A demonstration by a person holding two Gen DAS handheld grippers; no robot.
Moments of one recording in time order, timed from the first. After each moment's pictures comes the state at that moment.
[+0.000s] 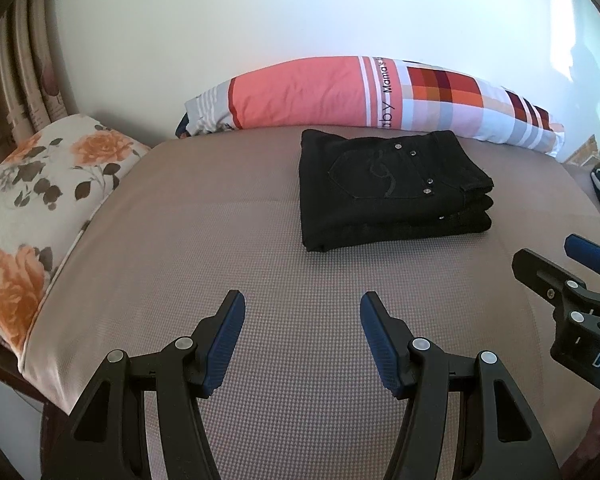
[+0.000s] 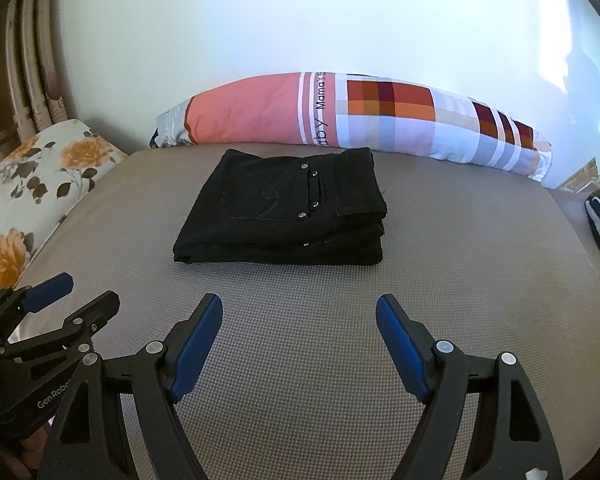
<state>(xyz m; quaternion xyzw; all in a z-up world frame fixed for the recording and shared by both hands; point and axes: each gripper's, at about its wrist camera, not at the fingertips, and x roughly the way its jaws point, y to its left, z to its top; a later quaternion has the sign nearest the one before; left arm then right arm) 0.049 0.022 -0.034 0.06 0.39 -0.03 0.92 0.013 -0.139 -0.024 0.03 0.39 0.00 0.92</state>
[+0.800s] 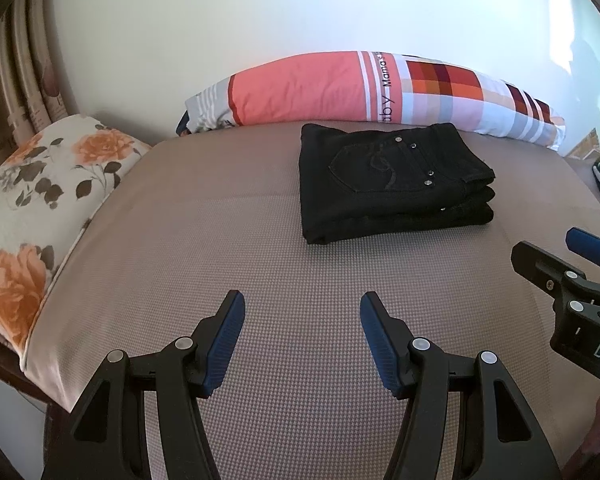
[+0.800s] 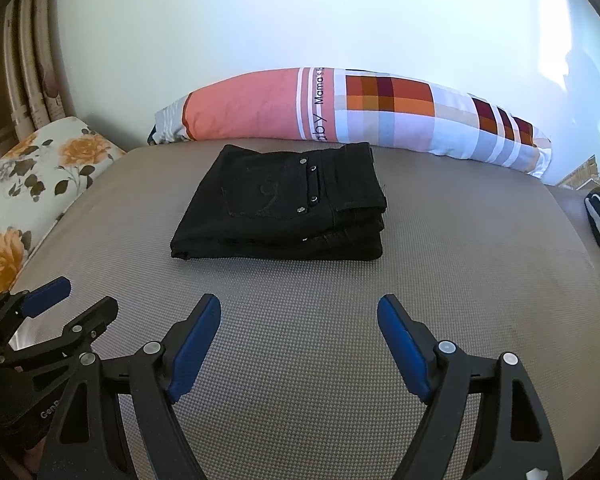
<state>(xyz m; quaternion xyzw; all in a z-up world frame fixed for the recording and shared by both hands) 0.047 0.022 -0.039 0.07 0.40 -0.03 0.92 0.012 -0.139 -0.027 0.03 0.40 -0.01 0.92</state>
